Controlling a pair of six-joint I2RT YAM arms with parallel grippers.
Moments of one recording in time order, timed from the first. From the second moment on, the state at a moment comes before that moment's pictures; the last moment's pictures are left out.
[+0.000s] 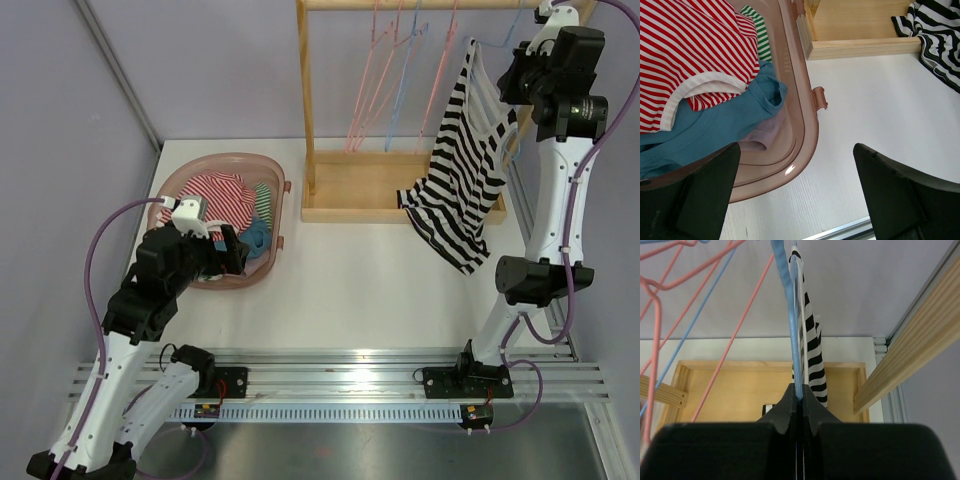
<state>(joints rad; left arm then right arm) -0.32 0.65 0.91 -0.69 0.04 -0.24 -0.12 1.88 2.50 -0.91 -0.14 0.00</state>
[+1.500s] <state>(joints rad) -1.21 1.20 1.58 -0.45 -0.42 -0.08 -0.07 0.69 1.62 -1.04 -0.77 0.24</state>
